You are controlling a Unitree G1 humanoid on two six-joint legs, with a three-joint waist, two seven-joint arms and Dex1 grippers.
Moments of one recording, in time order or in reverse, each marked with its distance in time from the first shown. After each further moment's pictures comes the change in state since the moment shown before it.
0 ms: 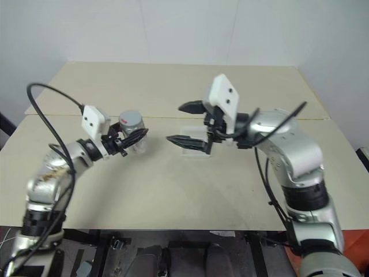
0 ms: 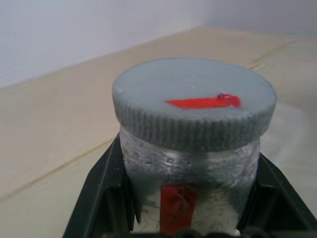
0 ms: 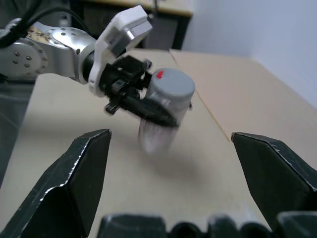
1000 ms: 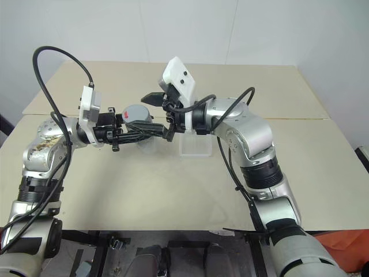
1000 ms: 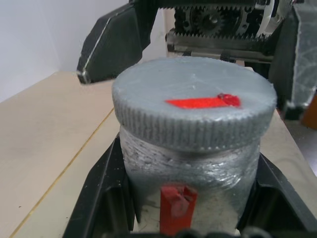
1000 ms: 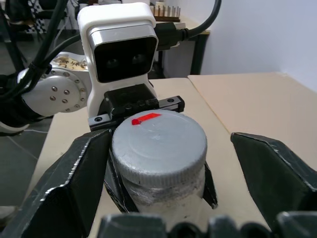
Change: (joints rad) left arm -0.231 0.024 -0.048 0.276 -0.066 -0.130 -0.506; right arm -0.173 0.240 0.071 0.206 -0.037 0.068 -0.061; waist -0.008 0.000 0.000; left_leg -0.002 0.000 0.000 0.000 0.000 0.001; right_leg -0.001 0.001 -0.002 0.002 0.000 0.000
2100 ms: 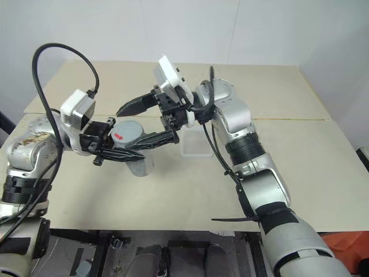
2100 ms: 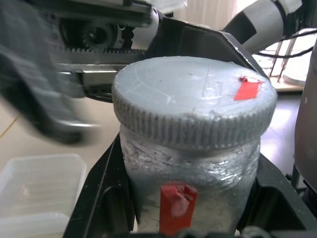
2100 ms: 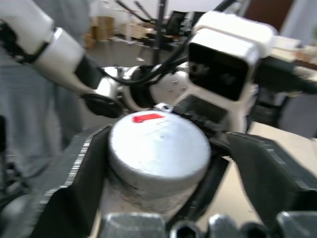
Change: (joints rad) left arm -0.003 0.087 -0.027 -0.108 -0.138 0.173 -0.251; right arm -0.154 0.058 0.016 0.442 -0.029 -0.449 0.619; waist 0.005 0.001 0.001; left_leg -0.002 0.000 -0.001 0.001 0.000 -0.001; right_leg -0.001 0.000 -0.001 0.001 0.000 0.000
